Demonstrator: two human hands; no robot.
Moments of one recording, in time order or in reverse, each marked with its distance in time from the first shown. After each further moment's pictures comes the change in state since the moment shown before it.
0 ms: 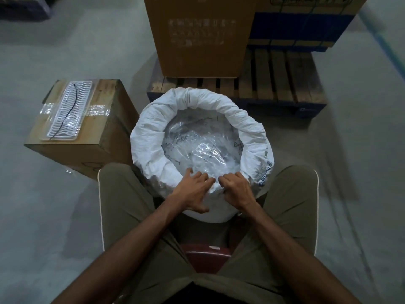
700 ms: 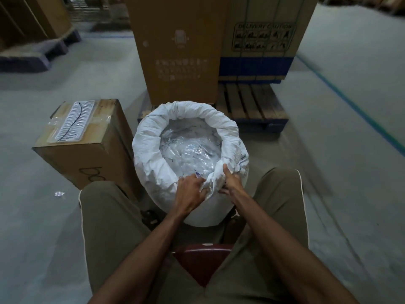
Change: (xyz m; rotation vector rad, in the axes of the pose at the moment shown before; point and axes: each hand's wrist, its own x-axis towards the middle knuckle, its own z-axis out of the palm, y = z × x) left_hand -0.055 0.088 0.012 -0.354 0.399 -0.366; right_hand -0.060 -0.039 -0.013 1.450 0.276 1.163
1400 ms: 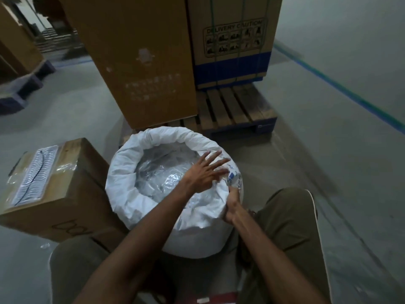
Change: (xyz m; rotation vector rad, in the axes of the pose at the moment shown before) left_hand 0.211 0.049 0.008 0.523 -0.202 0.850; right_hand 0.034 -0.051 -0.015 0.503 -0.049 0.185
